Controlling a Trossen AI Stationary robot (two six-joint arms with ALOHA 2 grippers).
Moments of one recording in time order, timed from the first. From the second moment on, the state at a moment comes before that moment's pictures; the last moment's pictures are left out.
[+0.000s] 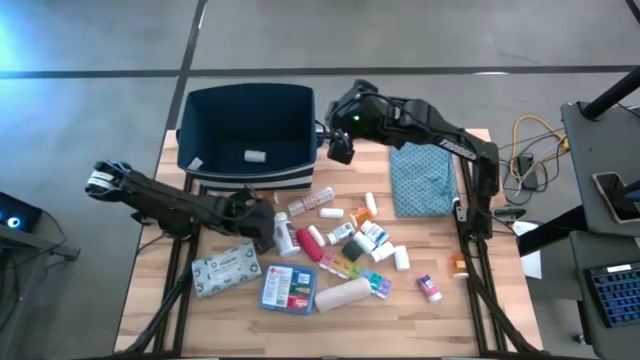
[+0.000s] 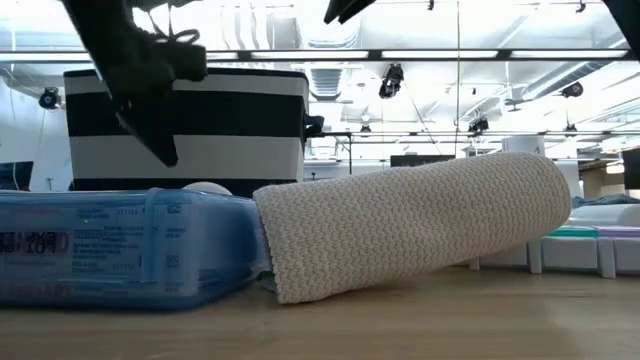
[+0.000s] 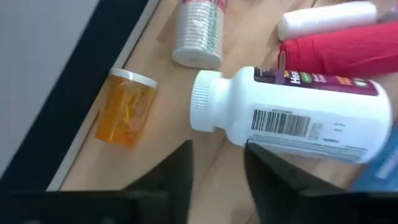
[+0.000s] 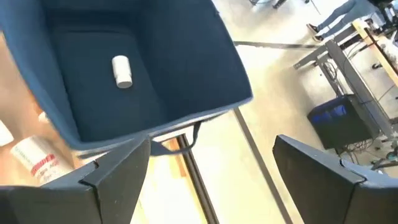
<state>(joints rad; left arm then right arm) -0.22 1.30 0.85 -0.78 -0.43 -0.66 -0.19 1.90 2.35 -1.16 0.49 -0.18</state>
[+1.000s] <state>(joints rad) -0.09 1.30 0.45 -0.28 -0.79 -0.56 -0.16 1.88 2.18 -1.29 0.49 -0.05</state>
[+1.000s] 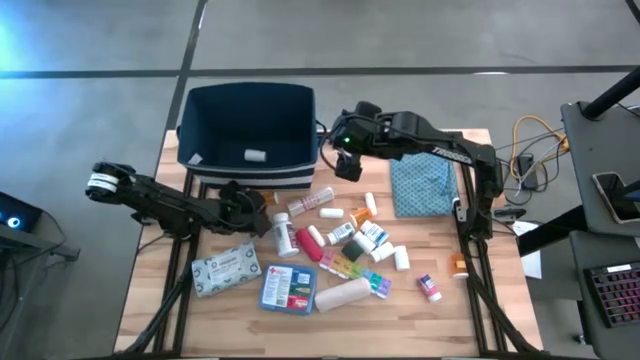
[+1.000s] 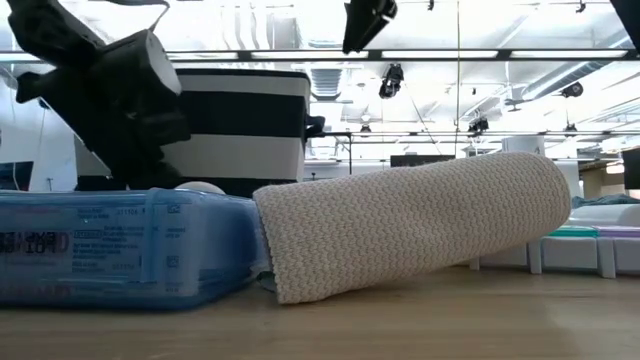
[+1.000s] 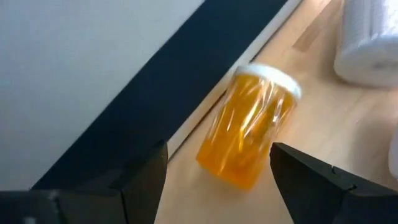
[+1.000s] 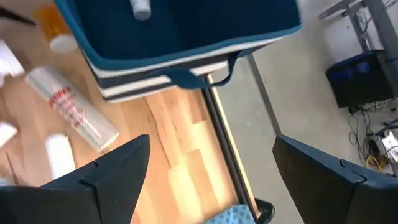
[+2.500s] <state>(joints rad) -0.01 1.30 0.32 0.08 -0.55 -0.25 -0.16 1.86 2.07 -1.12 0.50 0.05</state>
